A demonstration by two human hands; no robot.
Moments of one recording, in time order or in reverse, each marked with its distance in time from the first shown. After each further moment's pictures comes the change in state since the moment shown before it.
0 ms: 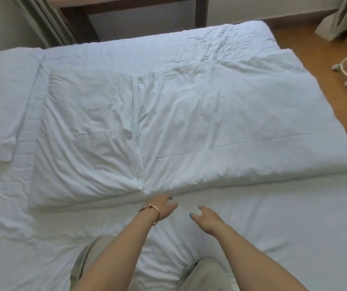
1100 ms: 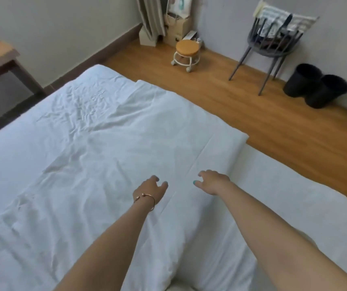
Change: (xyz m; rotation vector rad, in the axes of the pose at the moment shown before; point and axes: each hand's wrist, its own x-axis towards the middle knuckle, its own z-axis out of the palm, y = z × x) left_hand 0.162 0.325 -0.148 0.496 0.084 0.540; right_hand 0.015 0.040 -0.312 0.087 0.414 0.381
